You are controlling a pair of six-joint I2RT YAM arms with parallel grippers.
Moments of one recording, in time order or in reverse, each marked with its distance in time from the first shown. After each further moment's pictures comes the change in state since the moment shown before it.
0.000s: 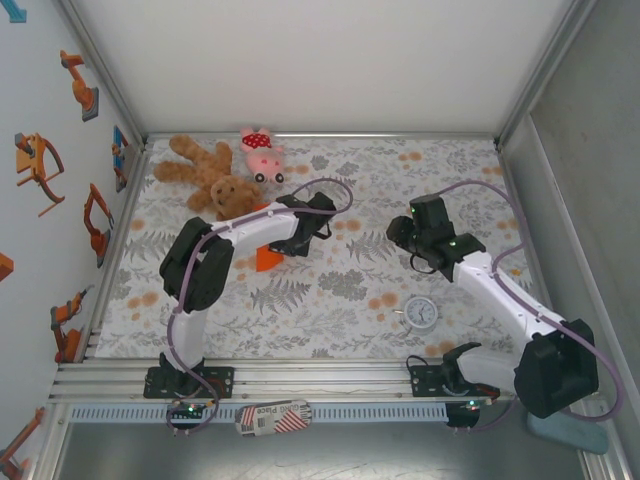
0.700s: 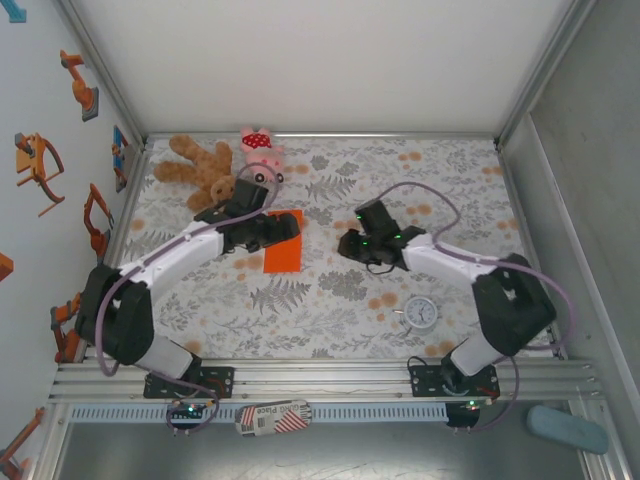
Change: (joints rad) left arm 0.270 -0.542 -0.465 0.464 0.571 -0.102; right arm 0.255 0.413 0.117 0.198 -0.211 0.026
